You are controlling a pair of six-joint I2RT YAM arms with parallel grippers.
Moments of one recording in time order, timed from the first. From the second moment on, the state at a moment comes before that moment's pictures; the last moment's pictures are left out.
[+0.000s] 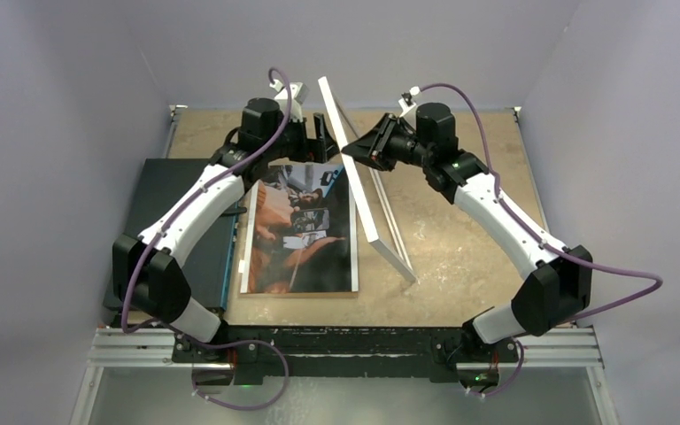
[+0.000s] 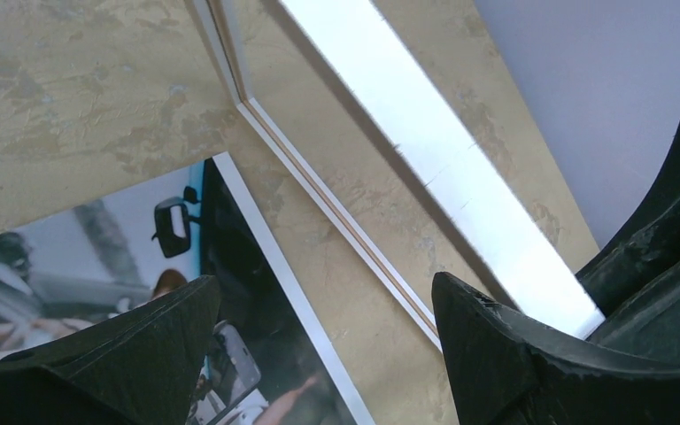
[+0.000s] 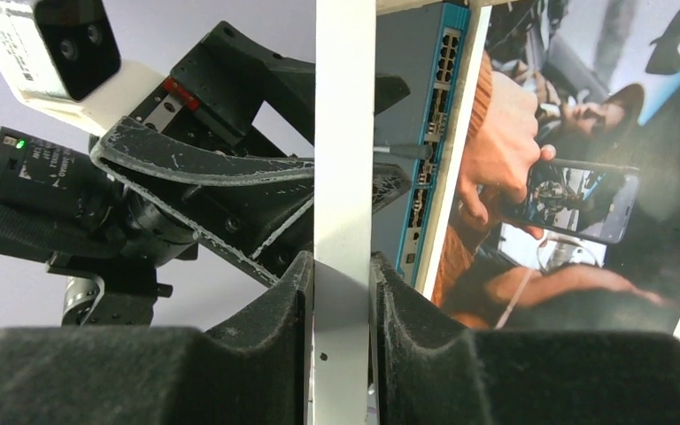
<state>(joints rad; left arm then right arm) -0.41 1.53 1.38 -0.26 0.32 -0.39 0.47 1.47 1.35 -0.22 -0.47 1.04</state>
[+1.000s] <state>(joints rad) -0.52 1.68 1.55 -0.27 0.13 -0.39 0.47 1.54 1.77 -0.82 -0.26 0.49</state>
